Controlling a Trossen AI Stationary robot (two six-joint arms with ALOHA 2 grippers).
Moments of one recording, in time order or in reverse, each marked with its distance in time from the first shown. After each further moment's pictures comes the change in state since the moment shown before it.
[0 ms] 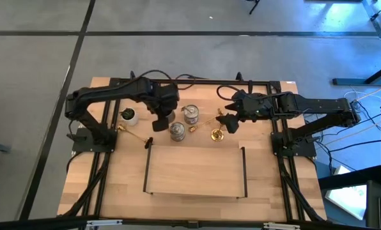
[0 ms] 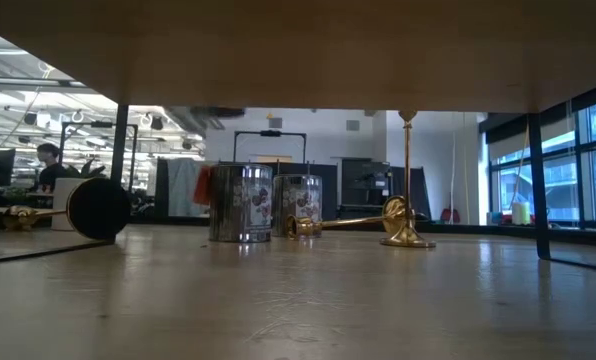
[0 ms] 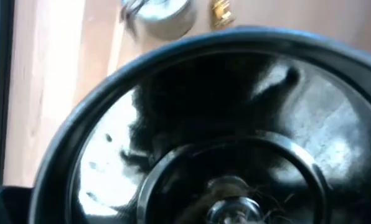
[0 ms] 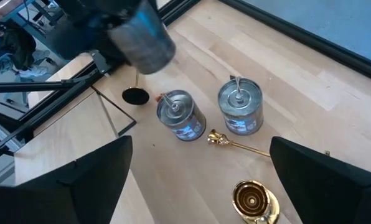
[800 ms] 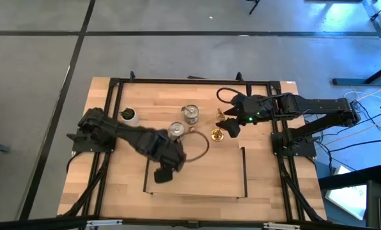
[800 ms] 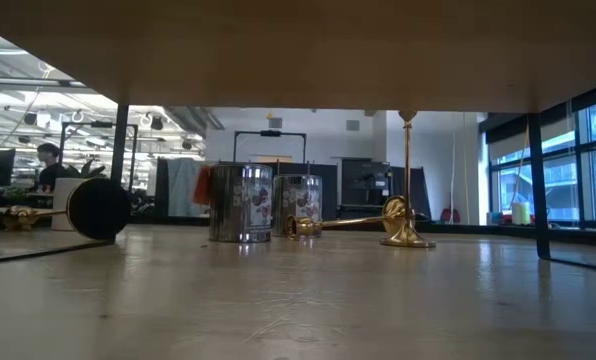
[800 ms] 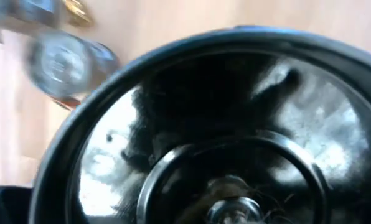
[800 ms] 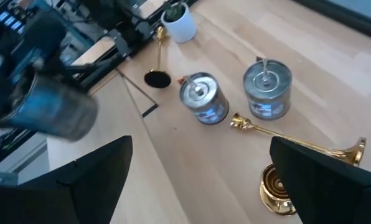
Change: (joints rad) left arm -0.604 0.263 0.403 -0.215 -0.084 -0.564; right arm 0.029 0.000 0.000 -0.001 -0.080 0.036
